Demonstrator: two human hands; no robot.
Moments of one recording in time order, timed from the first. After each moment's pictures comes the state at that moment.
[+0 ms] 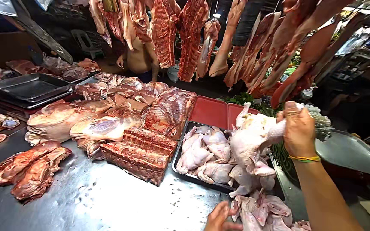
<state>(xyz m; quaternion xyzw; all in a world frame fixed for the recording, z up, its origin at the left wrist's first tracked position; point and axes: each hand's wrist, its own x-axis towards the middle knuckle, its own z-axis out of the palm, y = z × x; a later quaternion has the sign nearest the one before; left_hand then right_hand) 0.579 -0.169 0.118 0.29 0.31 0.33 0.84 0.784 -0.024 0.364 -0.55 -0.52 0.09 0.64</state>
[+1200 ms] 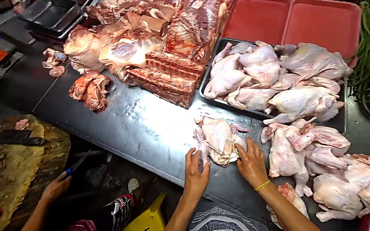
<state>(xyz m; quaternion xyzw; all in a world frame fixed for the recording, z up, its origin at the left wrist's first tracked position) 0.471 -0.281 0.058 0.54 0.67 0.36 0.36 0.695 -0.242 0.028 -0.66 -0.73 0.15 0.12</state>
